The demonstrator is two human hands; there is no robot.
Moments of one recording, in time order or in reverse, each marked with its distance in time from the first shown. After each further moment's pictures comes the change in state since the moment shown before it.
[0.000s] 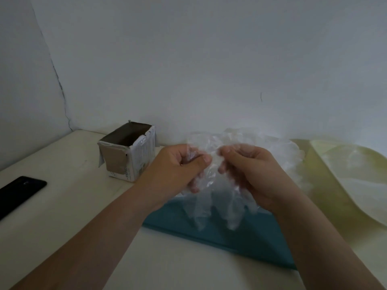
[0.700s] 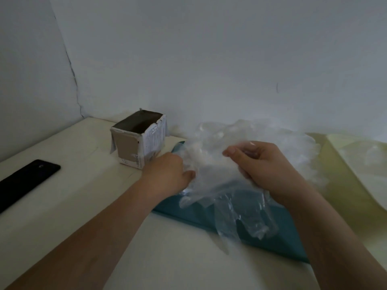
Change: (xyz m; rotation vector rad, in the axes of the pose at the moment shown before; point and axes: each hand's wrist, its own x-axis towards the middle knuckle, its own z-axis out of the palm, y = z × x) left_hand 0.011 -0.041 -0.025 1.080 -0.062 -0.215; right_hand 0.000 0.008 0.001 -0.375 -0.009 -0.110
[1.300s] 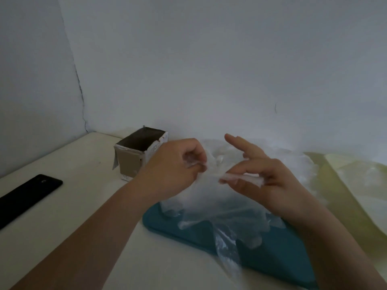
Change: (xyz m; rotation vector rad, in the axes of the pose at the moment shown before) left_hand -0.013 0.017 -0.050 -0.606 0.282 0.365; right_hand -0.012 -0.025 -0.013 -0.263 -0.200 -0.426
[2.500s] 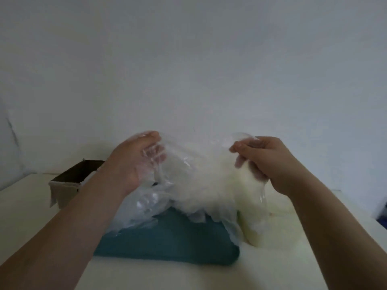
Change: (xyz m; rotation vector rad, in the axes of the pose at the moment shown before) left_hand 0.052 0.093 0.040 -1.139 0.033 -0.354; right_hand -0.072 -0.022 -0.152 0.178 0.485 0.424
